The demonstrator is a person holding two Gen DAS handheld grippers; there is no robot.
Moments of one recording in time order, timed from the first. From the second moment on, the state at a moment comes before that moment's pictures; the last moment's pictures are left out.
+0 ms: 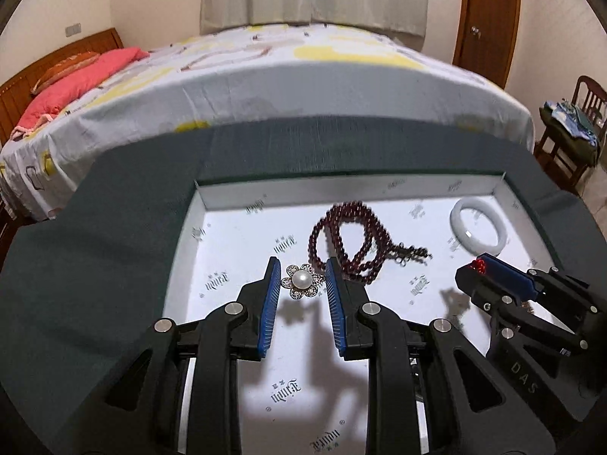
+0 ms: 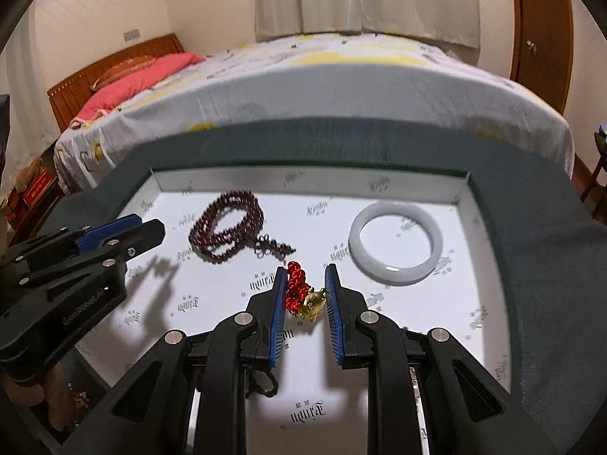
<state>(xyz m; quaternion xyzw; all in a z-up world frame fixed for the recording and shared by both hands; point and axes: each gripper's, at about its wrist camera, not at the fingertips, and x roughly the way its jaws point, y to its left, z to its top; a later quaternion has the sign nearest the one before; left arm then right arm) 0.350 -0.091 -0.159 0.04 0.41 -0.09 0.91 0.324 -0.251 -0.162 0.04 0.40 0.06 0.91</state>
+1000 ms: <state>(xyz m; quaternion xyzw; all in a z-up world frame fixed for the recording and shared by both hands) 0.305 -0.073 -0.129 0.03 0.37 -0.10 0.92 0.276 -0.254 -0.122 0.04 0.34 0.04 0.94</state>
